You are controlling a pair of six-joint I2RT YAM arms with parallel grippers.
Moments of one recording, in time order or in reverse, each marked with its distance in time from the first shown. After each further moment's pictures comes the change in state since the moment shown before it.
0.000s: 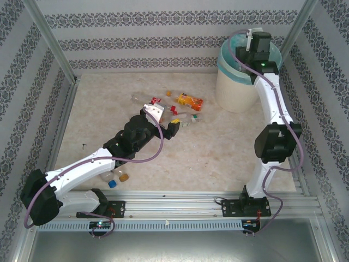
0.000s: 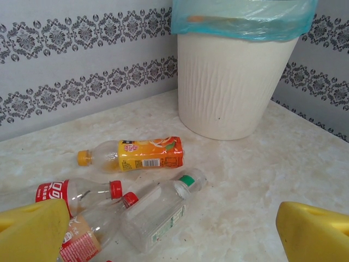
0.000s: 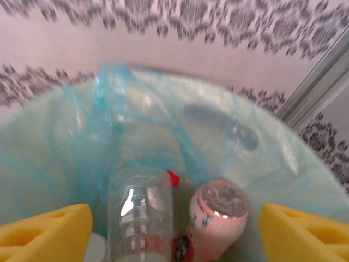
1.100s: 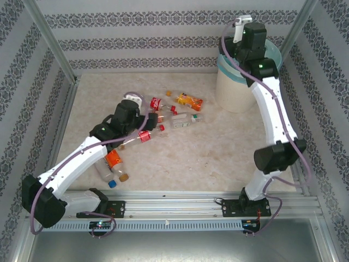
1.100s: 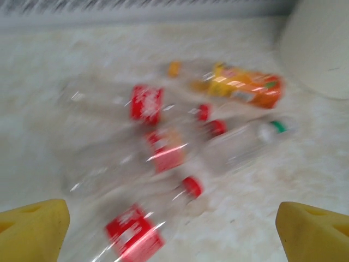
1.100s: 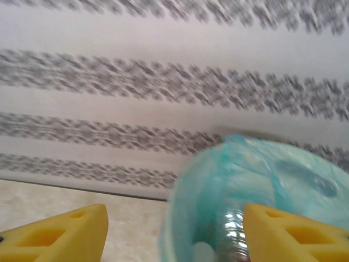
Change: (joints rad) left arm 0.270 0.009 0.200 -0.630 0.013 -0.243; right arm 0.210 -0.174 0.043 -0.082 -0.102 0.083
